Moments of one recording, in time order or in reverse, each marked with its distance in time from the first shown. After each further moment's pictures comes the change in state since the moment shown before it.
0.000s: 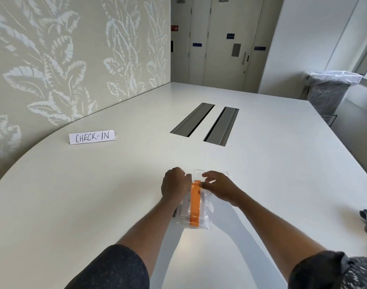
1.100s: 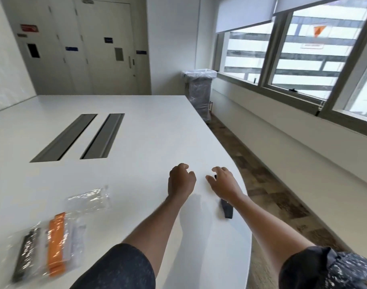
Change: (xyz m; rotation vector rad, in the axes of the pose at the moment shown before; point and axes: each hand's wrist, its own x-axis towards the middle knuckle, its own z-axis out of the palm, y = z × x) left_hand -0.152 0.255 0.192 -0.248 -0.475 0.388; right_hand -0.192 0.182 -0.226 -0.344 0.634 0.471
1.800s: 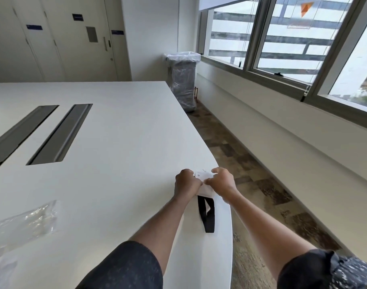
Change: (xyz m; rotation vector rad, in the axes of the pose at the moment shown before) left_hand 0.058 0.022 0.128 -0.016 -0.248 -0.144; right_hand 0.072 0.089 0.004 0.437 -0.006 0.409
